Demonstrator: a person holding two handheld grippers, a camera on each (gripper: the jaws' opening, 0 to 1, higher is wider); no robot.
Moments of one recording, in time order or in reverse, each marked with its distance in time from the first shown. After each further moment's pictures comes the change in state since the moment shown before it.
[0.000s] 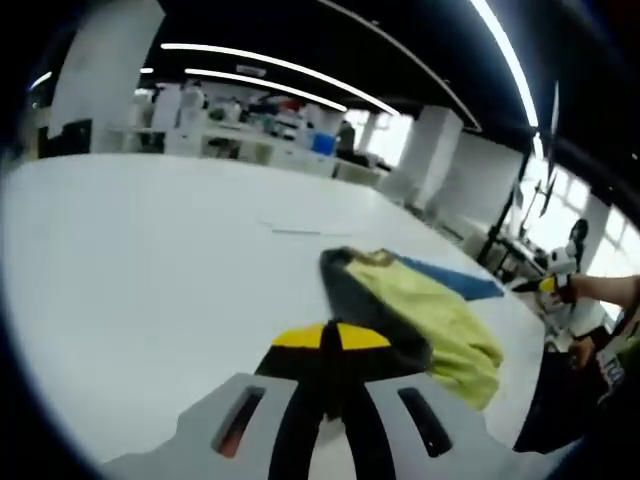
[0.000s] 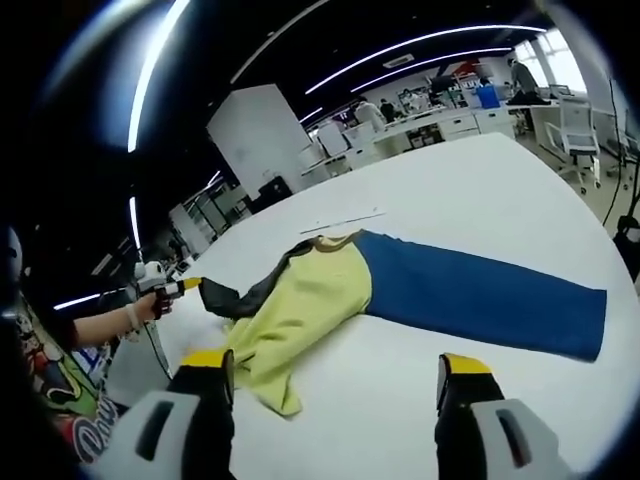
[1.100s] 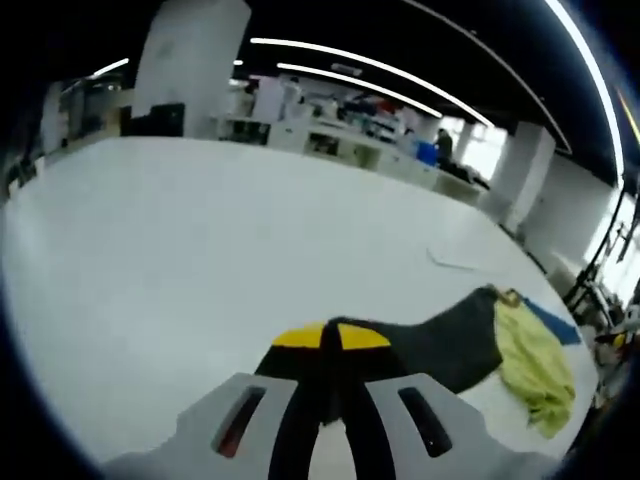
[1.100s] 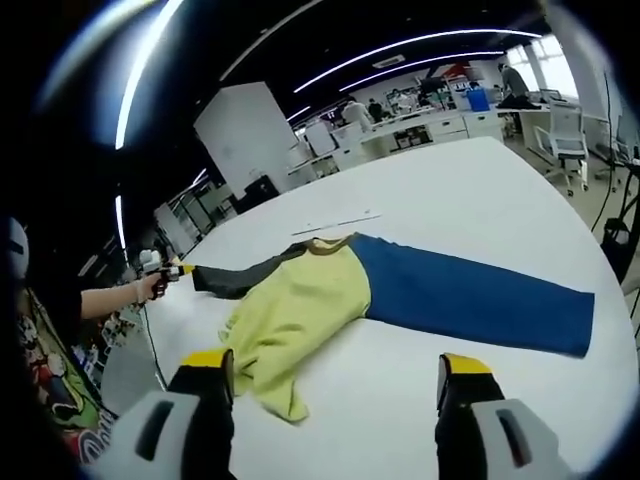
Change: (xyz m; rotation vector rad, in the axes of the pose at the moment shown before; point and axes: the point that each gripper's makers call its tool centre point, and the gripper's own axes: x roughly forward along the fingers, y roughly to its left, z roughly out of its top) left arm -0.012 0.230 0.030 -0.158 0.028 0.377; right arm 0.001 0.009 0.011 0.014 -0.002 -0.084
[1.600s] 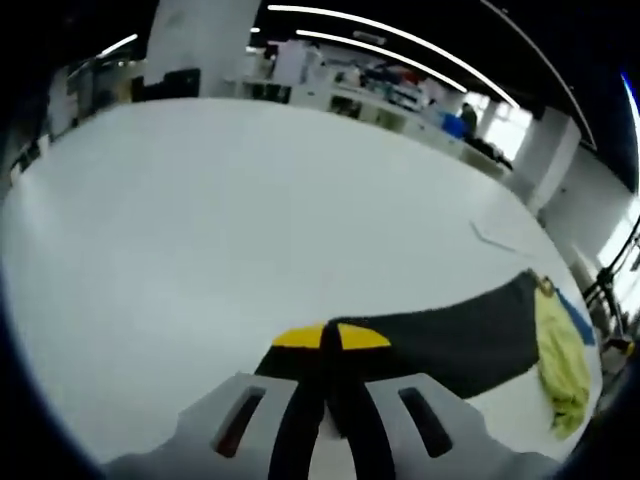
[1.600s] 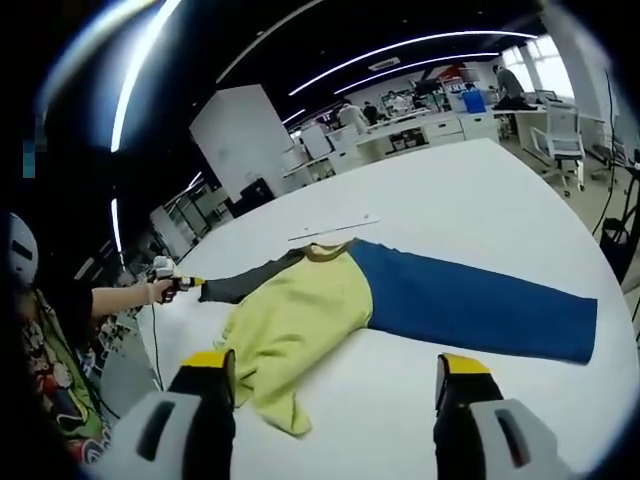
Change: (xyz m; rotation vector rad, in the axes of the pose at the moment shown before) left arm 0.041 0.040 -0.044 -0.041 0.206 0.085; right arm 0.014 0.001 0.009 0.001 -0.005 -0.016
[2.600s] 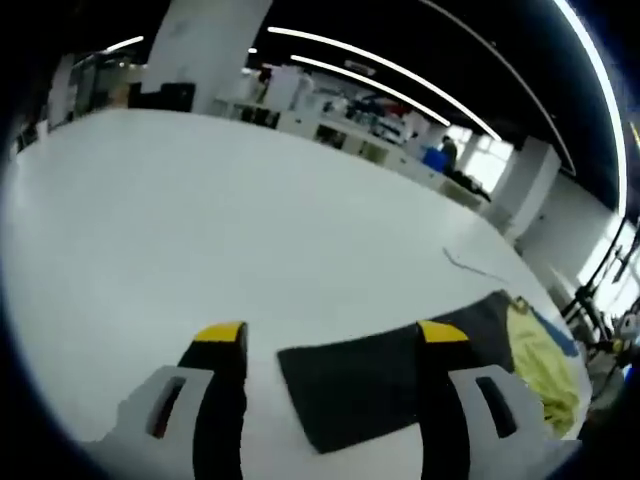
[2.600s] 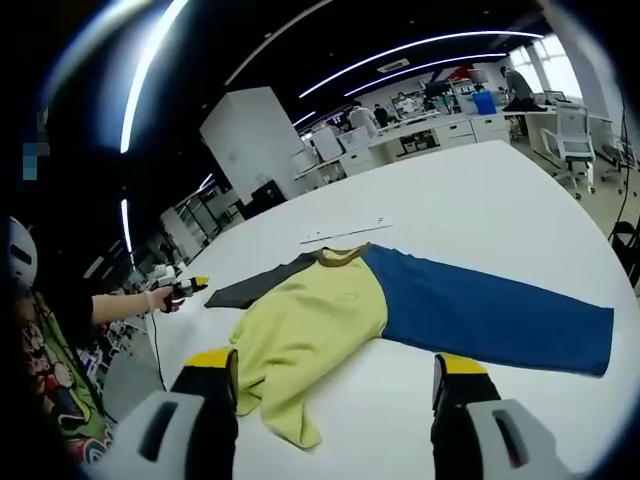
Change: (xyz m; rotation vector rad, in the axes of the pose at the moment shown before) left arm -0.035 -0.035 0.010 0.030 -0.207 -0.168; right arm 0.013 0.015 0.007 -0.011 -0.016 0.060
